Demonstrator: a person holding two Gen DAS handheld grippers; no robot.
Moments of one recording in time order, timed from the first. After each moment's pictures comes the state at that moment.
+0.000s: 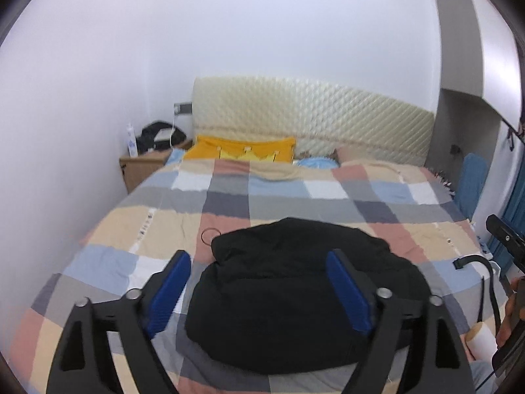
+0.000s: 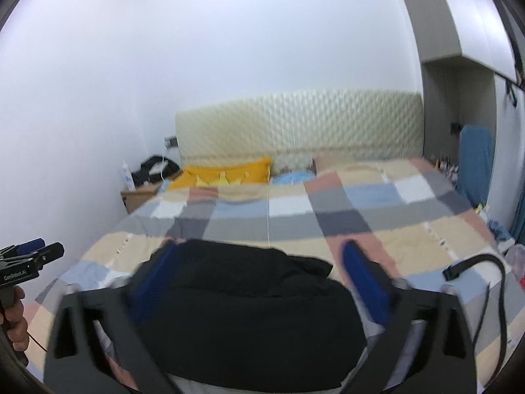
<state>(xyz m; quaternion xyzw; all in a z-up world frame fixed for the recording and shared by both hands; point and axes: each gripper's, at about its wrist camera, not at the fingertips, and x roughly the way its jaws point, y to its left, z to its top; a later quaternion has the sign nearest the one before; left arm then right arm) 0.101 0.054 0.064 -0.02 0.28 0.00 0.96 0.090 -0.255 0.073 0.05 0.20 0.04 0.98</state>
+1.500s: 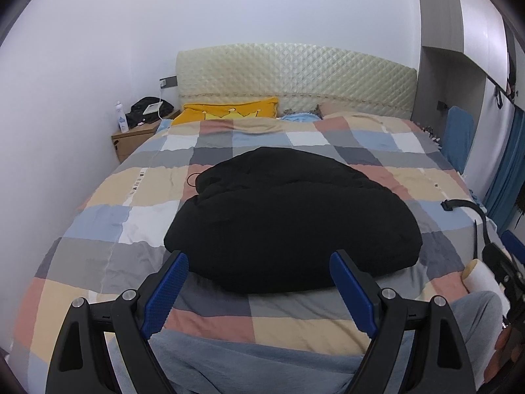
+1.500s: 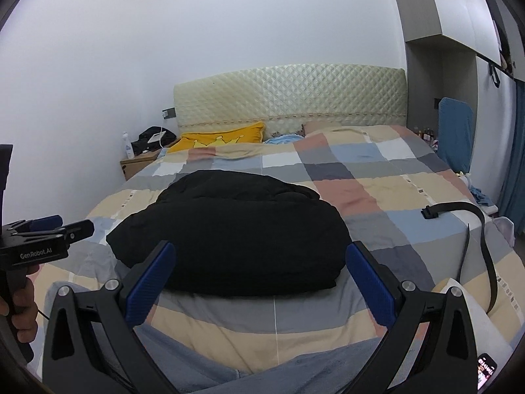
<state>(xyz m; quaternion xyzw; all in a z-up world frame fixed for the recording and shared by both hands) 0.018 0.003 0.000 0.01 0.35 -0.02 0.94 -0.037 -0.246 0.003 0.05 0.26 0.03 0.96</state>
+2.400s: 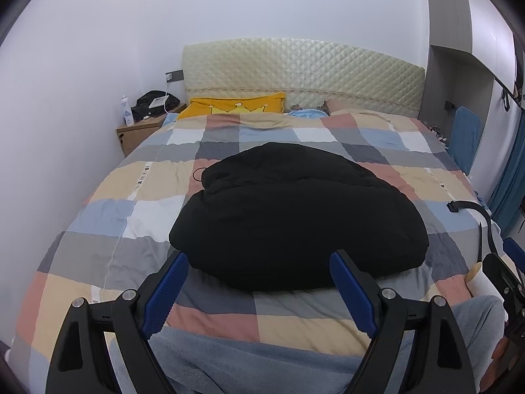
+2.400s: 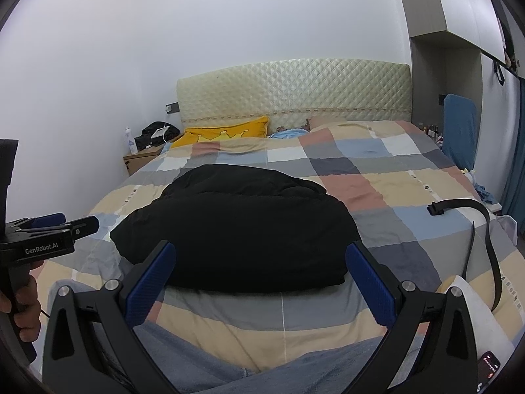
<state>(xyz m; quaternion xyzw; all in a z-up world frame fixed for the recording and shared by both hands) 0.026 0.007 -0.001 0.01 0.36 0.00 0.93 -0.033 -0.233 0.001 0.05 0.27 0.03 0.96</state>
